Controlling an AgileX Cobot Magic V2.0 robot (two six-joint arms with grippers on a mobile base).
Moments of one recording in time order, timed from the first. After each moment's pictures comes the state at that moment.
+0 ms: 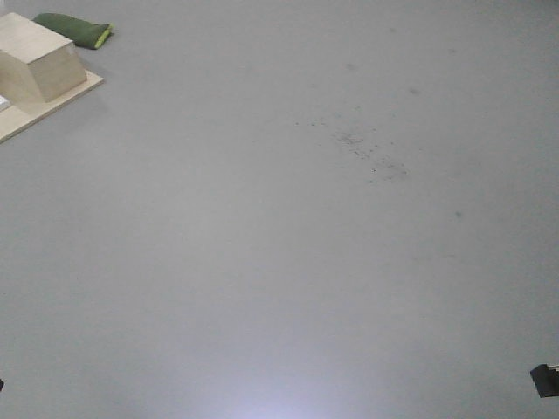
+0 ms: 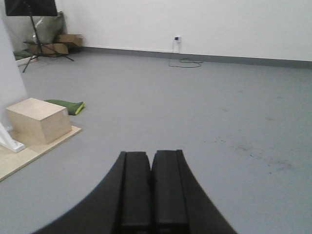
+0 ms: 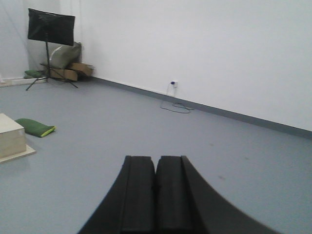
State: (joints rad) left arm -0.04 -0.01 0.03 -0.10 0.16 0.14; right arm 0.09 -0.01 0.03 0.03 0.01 -0.09
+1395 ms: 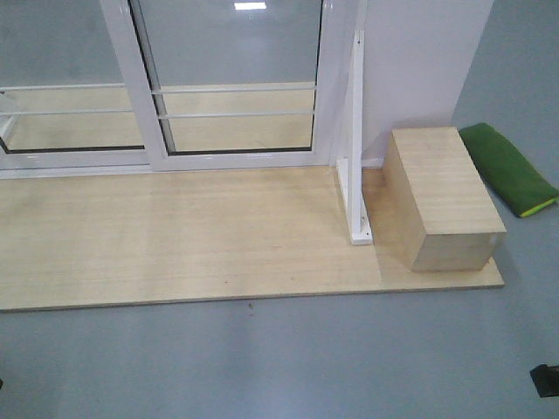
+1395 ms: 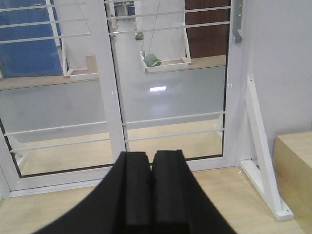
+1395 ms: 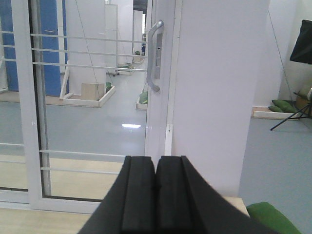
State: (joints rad) left arm -0.04 -0.01 0.03 -0.10 0.15 0.14; right arm 0.09 -0.01 0.03 0.03 0.01 -0.09
